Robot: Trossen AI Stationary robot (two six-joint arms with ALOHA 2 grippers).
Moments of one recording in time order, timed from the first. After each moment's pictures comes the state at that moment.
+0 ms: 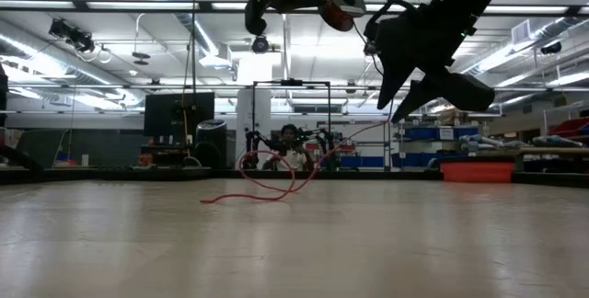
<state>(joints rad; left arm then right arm) -0.02 1.54 1.02 0.52 -0.57 -0.30 0.19 1.55 0.99 -0.62 0.73 -0.62</state>
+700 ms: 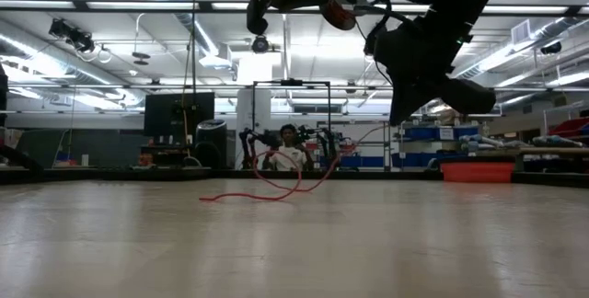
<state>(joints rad) -0.02 1.54 1.02 0.52 -0.54 -0.30 0.13 1.55 0.99 -0.65 0.65 -0.57</state>
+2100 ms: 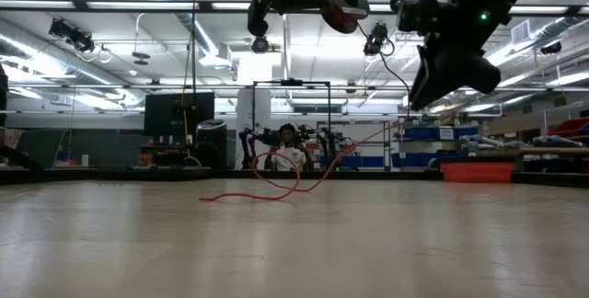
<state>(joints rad) -0.02 1.54 1.02 0.49 -0.52 -0.30 0.23 1.40 0.90 -0.70 0.75 0.15</state>
